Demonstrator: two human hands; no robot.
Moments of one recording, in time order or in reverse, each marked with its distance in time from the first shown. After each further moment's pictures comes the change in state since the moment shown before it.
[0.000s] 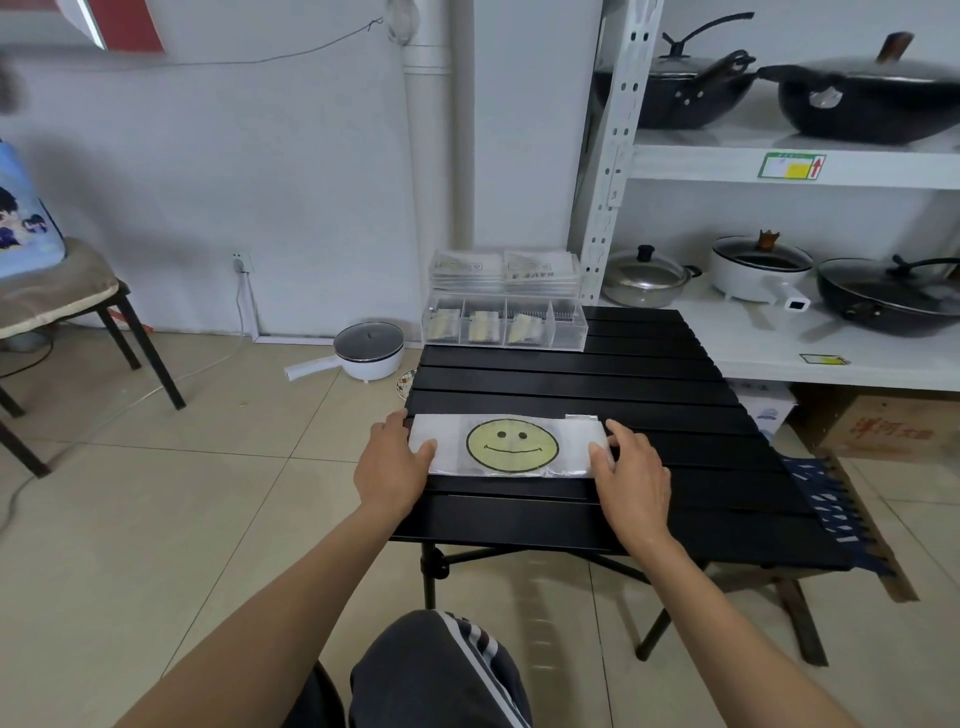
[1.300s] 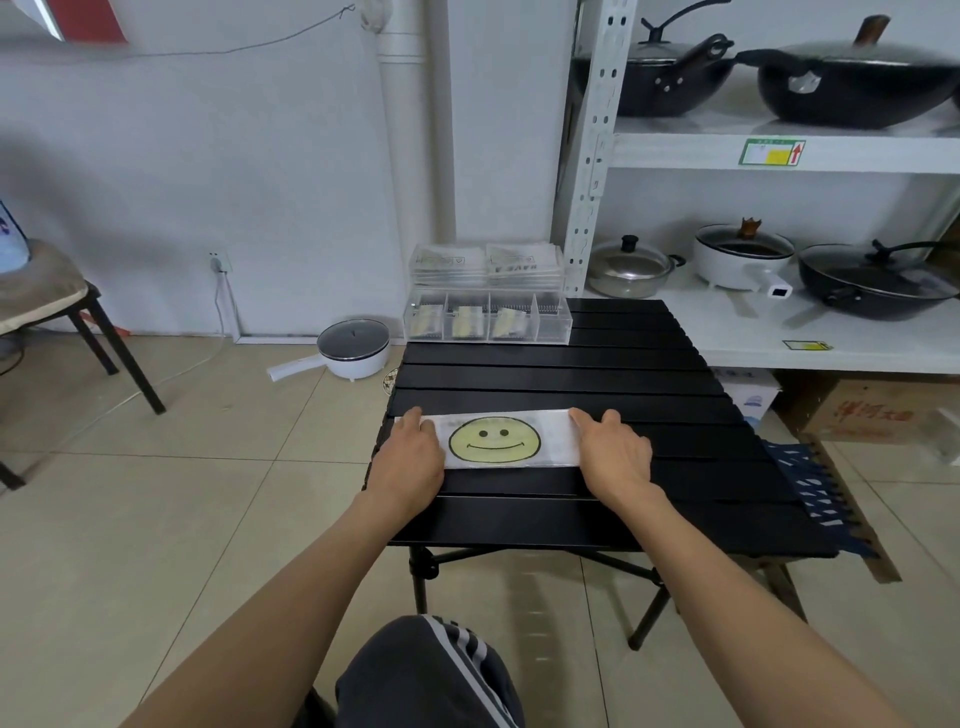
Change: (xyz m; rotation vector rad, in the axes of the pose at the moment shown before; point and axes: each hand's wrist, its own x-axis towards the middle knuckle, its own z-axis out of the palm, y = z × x) left_hand 0.007 0.018 0.018 0.478 -0.226 0.357; right_hand 0.030 -0.018 -0.009 -0.568 -0.320 -0.109
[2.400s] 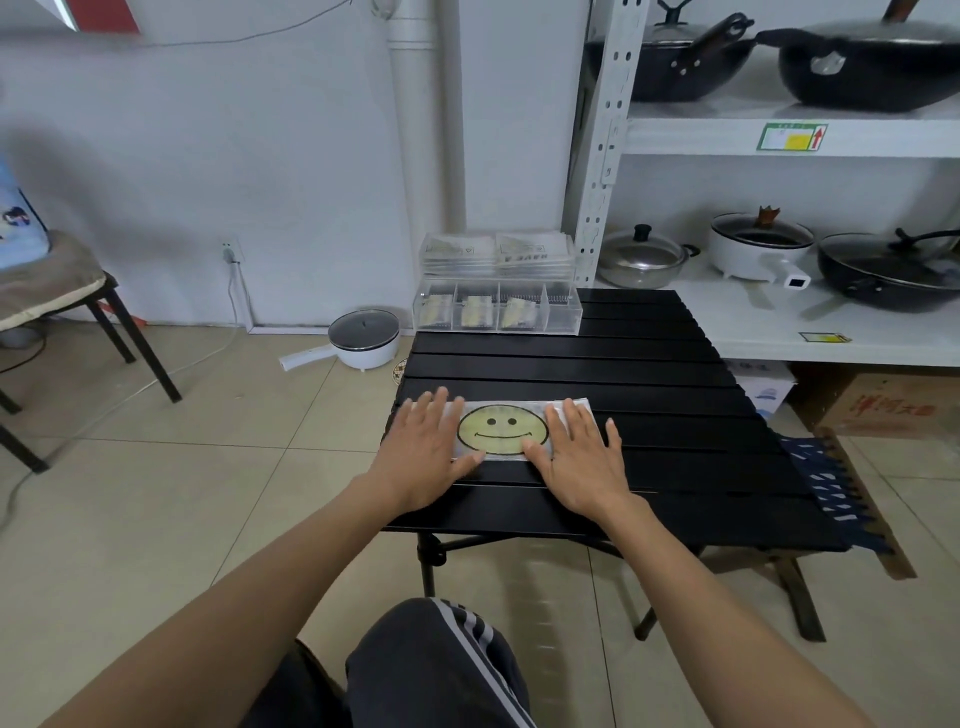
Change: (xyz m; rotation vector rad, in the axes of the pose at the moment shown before) left_hand -0.007 -0.004 -0.005 0.216 -0.031 0.221; right_hand -0.013 -0.023 0.027 0.203 -0.075 -0.187
